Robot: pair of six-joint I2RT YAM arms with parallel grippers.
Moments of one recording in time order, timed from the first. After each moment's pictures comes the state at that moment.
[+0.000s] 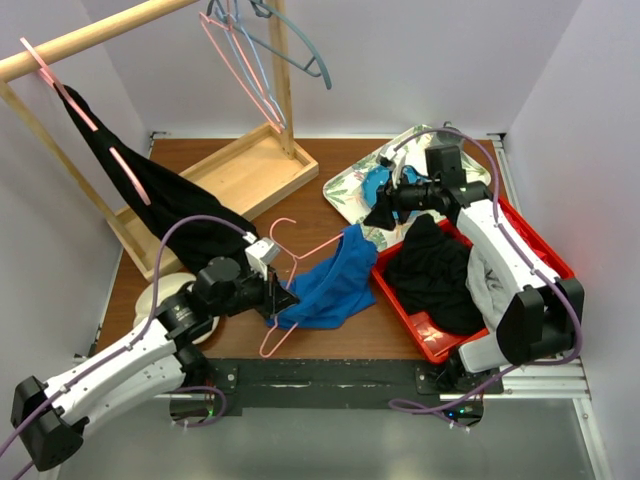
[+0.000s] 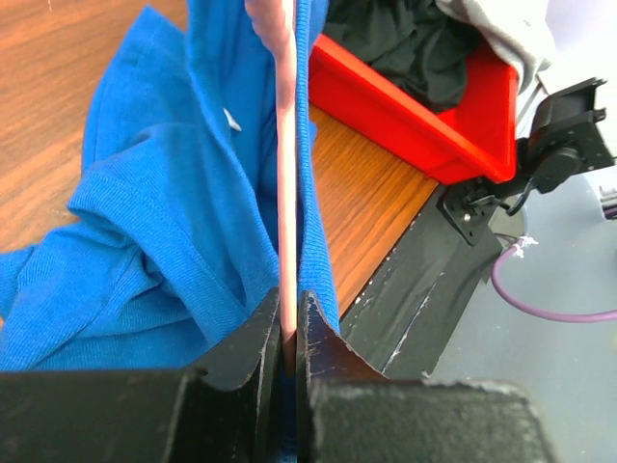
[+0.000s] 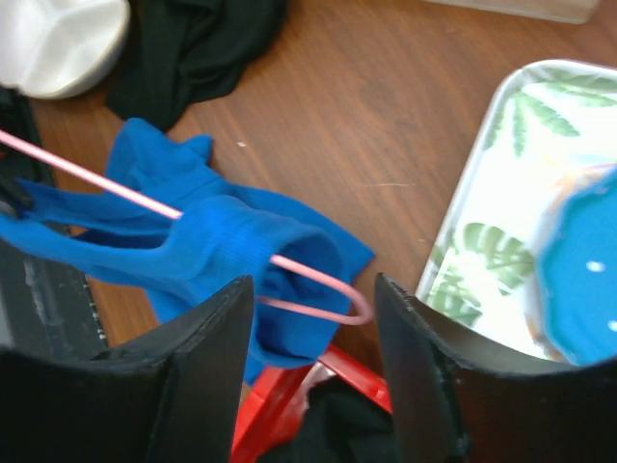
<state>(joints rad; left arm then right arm) -0.78 0.69 0.47 -0.21 0.28 -0.48 0.25 1.45 1.26 -0.59 -0.79 -0.33</state>
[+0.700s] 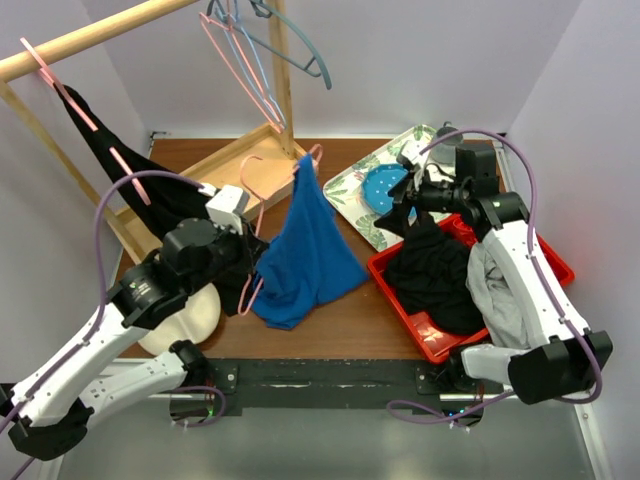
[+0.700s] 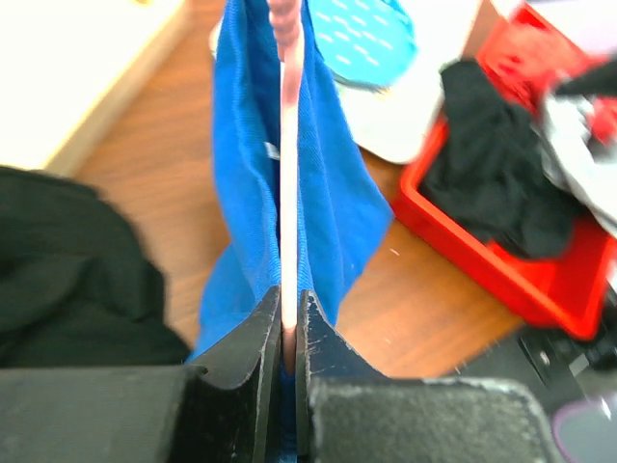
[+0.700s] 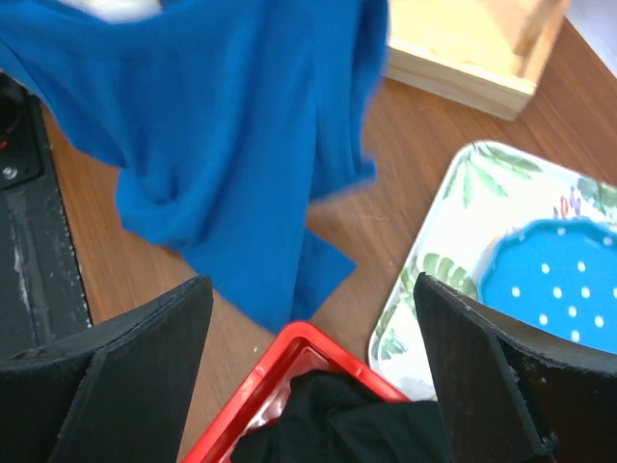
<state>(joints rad) -0.78 0.79 1.03 -0.64 -0.15 -0.39 0.21 1.26 1.31 -0.68 -0.83 -0.44</state>
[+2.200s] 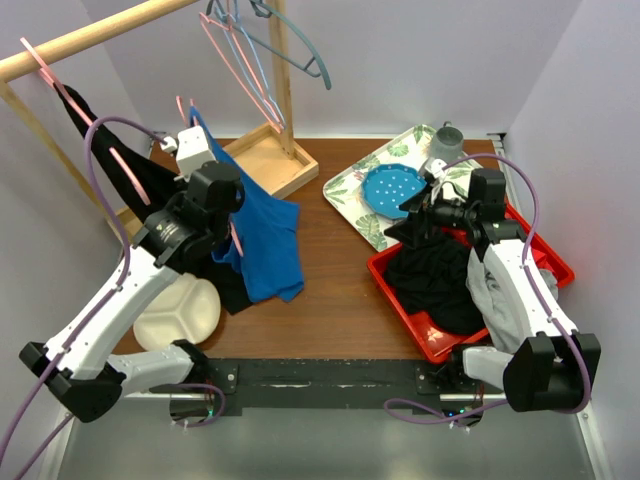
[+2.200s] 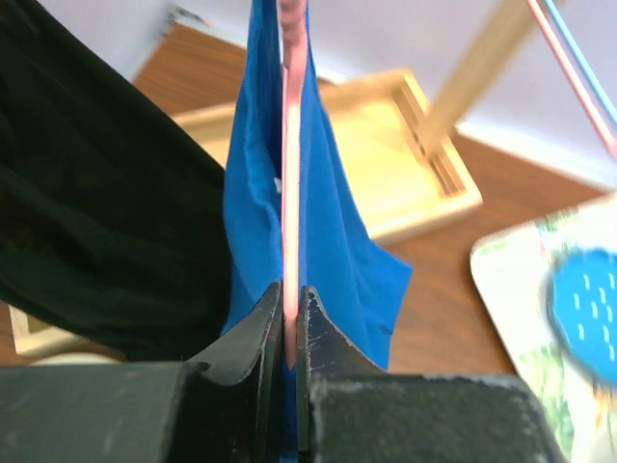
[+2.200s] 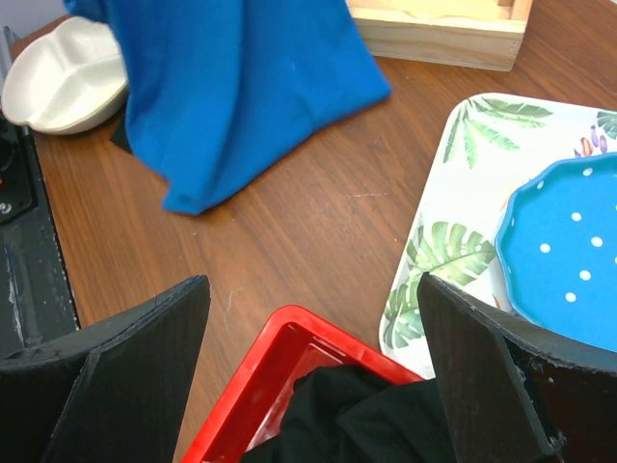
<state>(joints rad) -0.65 1.13 1.36 -0.74 -0.85 -0.58 0.05 1.19 0.96 -0.34 -0.97 -0.30</state>
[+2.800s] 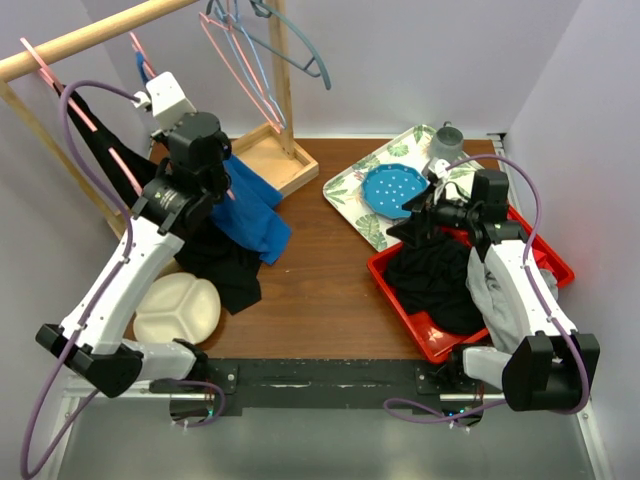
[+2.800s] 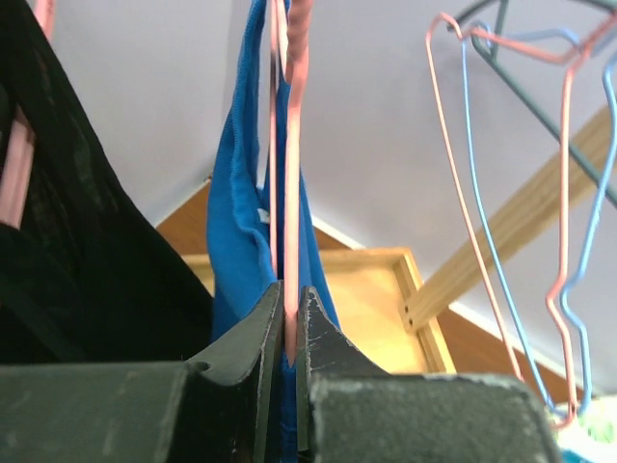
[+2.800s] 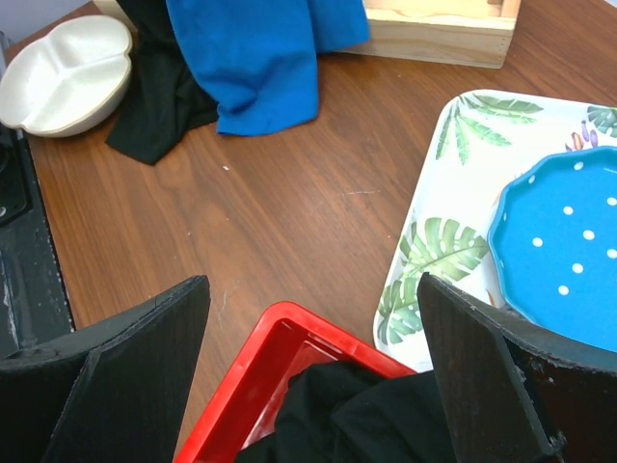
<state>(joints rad) -0.52 1.29 1.59 -0.44 -1.02 -0.38 0.02 1.19 0.95 -0.33 -0.99 -0.30</state>
